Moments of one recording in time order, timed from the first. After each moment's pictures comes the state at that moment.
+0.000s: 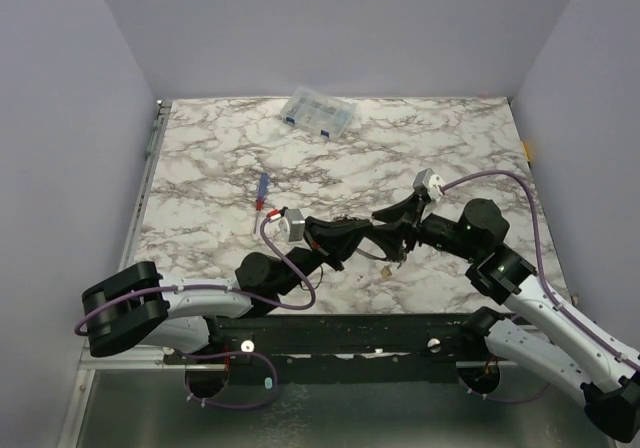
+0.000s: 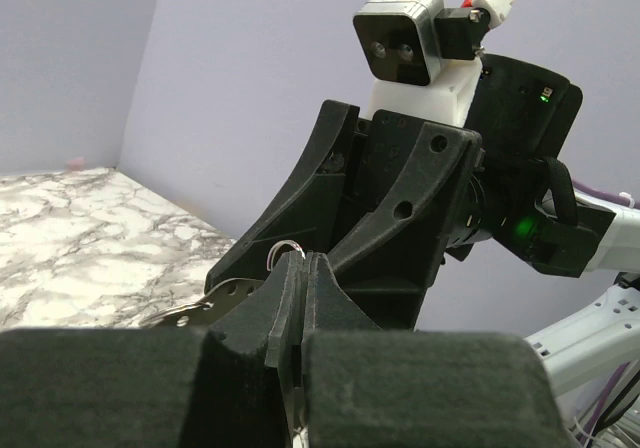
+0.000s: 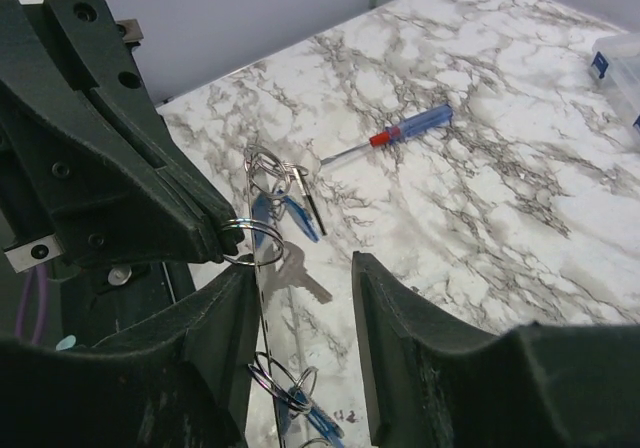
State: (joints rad) left arm -1.17 1.26 0.40 1.37 -0.14 -0.36; right arm 0.65 0.74 0.63 0.05 -0.45 0.12
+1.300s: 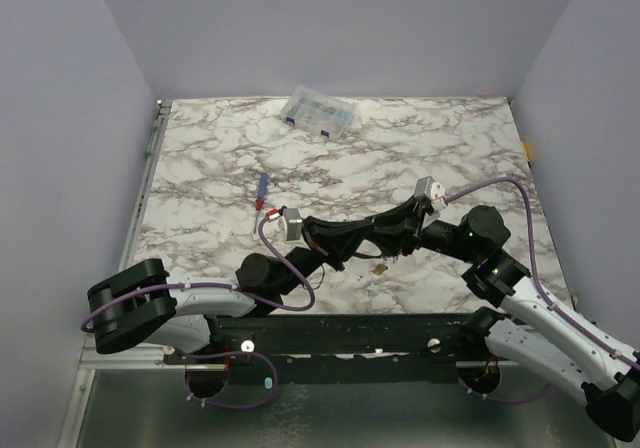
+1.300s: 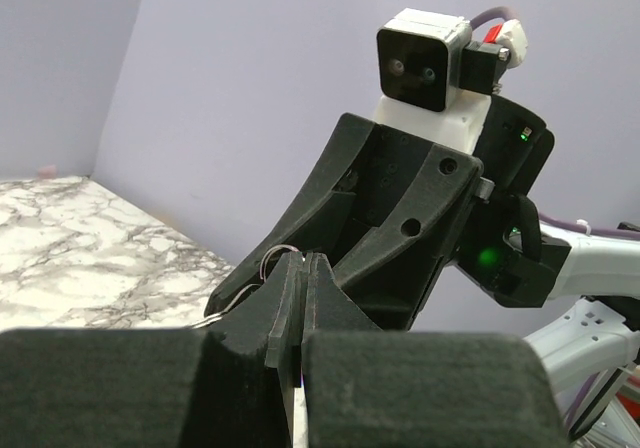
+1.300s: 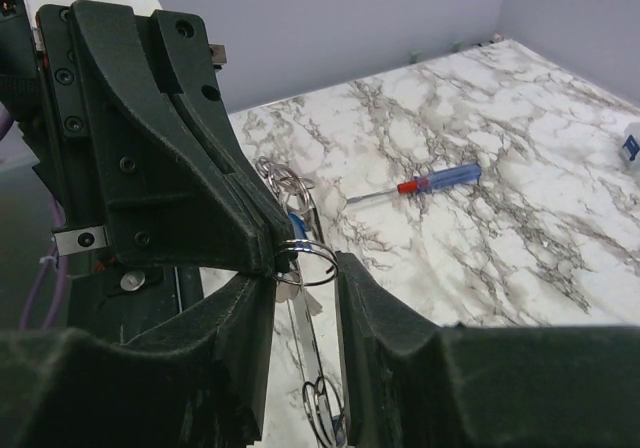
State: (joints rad) left arm -1.16 1.30 0.41 1.45 -0.13 -0.41; right arm 0.66 0.74 0.57 0.25 -0.55 0.10
